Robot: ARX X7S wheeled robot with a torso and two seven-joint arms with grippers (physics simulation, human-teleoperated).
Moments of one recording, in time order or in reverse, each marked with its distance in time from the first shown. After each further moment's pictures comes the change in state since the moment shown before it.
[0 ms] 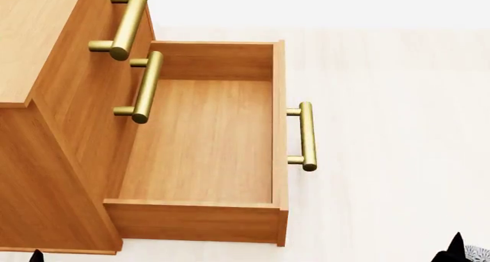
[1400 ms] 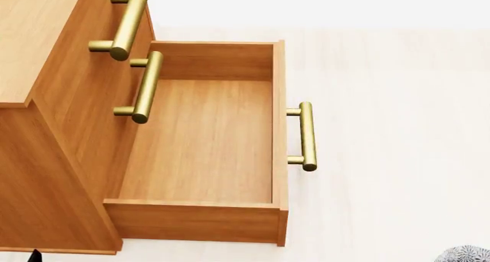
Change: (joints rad) left arm 0.000 -0.018 0.009 -0.014 -0.007 0.021 -0.015; right arm -0.307 -0.206 0.318 0.026 0.102 -0.186 -0.163
